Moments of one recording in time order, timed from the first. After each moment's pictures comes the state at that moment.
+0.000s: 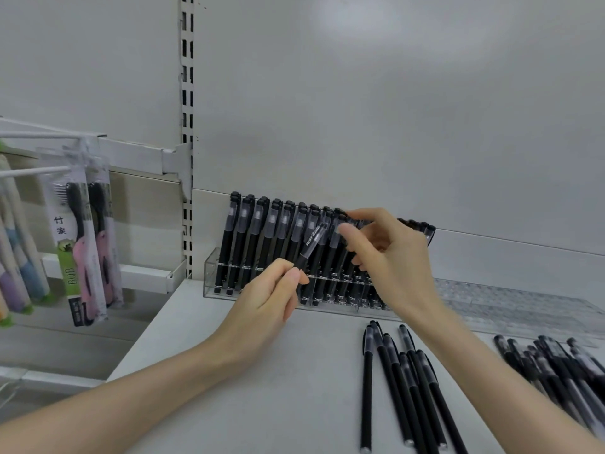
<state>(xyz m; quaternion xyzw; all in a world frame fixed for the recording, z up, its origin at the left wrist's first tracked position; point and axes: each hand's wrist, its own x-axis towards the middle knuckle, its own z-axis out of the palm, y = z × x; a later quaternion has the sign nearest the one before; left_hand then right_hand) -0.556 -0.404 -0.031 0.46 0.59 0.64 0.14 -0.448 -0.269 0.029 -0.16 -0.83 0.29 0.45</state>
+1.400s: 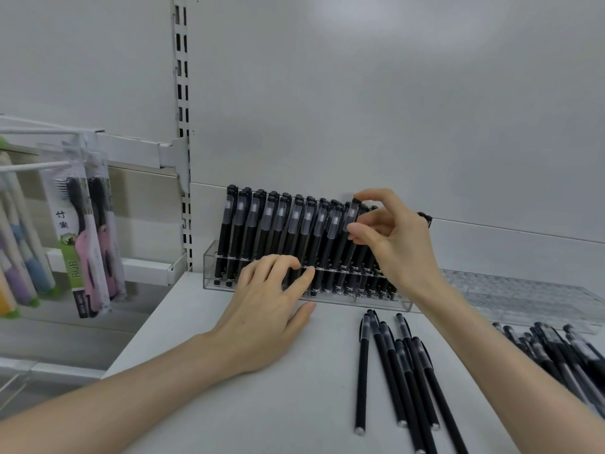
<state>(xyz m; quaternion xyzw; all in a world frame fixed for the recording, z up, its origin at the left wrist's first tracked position) -0.565 -0.397 -0.054 0.58 0.74 0.20 -0.26 -0.443 -0.249 0.032 -0.12 -0.83 0.31 0.44</state>
